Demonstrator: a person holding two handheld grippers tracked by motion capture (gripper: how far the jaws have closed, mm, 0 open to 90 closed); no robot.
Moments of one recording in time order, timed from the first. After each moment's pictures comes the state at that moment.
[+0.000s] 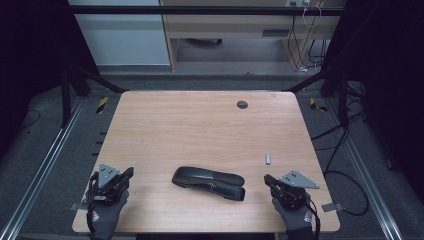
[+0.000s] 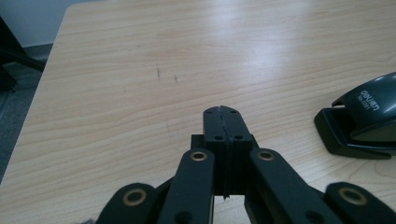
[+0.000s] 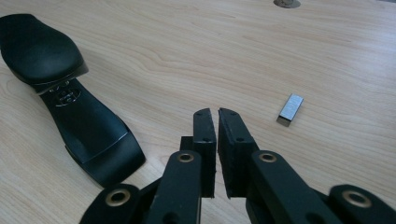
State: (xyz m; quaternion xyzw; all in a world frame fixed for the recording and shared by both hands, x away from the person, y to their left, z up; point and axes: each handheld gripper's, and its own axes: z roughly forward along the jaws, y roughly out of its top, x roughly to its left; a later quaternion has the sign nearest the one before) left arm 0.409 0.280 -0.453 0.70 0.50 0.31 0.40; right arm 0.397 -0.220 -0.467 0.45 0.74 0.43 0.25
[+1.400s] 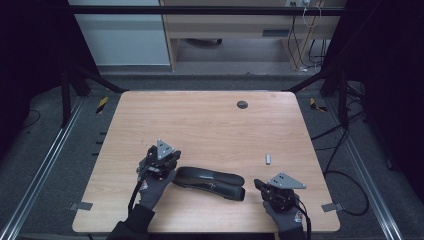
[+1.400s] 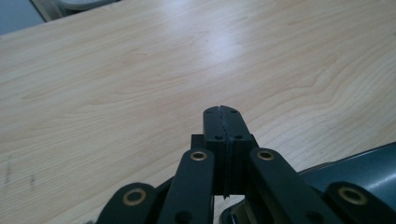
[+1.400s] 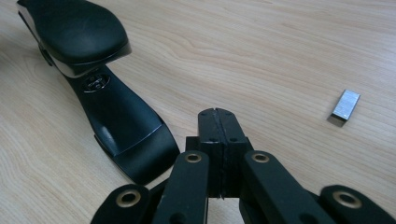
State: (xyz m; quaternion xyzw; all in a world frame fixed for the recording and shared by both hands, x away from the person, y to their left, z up) left arm 0.485 0.160 -0.453 0.78 0.41 0.25 0.39; right arm 0.399 -0.198 -0.479 0.43 0.76 0.43 0.22
